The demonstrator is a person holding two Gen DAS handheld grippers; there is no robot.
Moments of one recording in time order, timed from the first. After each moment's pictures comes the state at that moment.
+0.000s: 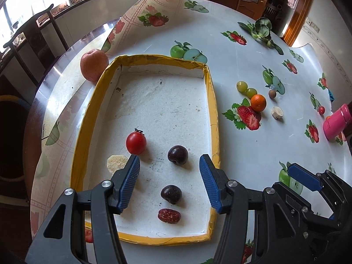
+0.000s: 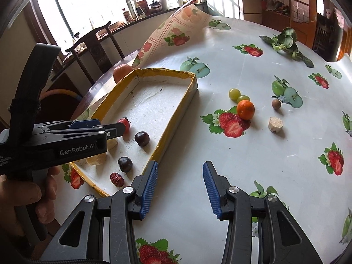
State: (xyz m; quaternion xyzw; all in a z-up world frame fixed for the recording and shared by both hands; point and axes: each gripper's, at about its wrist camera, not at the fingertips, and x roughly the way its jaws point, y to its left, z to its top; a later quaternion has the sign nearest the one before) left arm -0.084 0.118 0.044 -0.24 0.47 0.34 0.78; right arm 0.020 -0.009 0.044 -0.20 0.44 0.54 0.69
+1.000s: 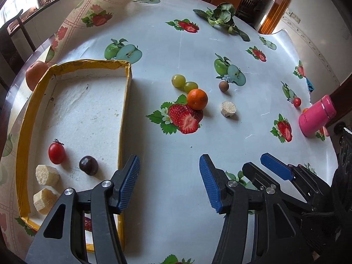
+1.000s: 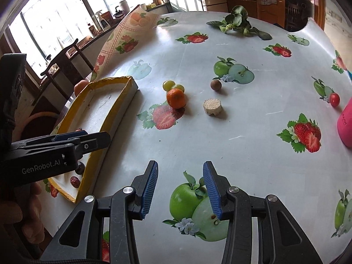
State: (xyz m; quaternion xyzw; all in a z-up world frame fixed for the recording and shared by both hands) left arm 0.013 0.069 0.039 -0.26 0.49 0.27 0.79; right arm 0.112 -0.058 0.018 -0.15 0.47 0.47 0.73
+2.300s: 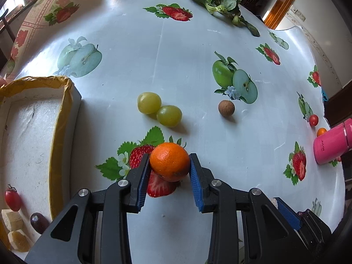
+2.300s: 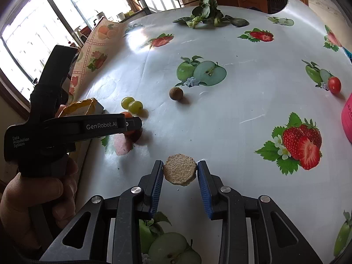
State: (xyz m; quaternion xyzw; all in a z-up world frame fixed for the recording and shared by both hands) left arm 0.099 0.099 -0.013 -0.27 0.50 0.26 0.78; right arm 0.168 -0.064 -0.006 -0.10 0.50 0.45 0.74
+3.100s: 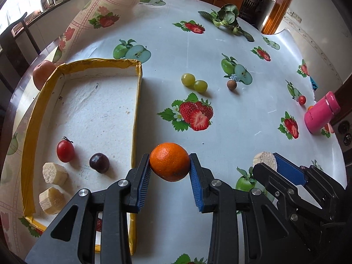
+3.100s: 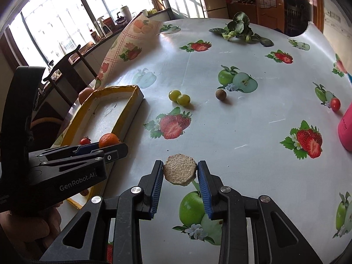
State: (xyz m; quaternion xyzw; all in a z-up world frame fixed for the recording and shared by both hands) left arm -0.010 0.071 0.036 -0.24 0.48 0.29 0.79; right arm 0.090 -0.050 0.036 -0.14 0.46 0.48 0.73
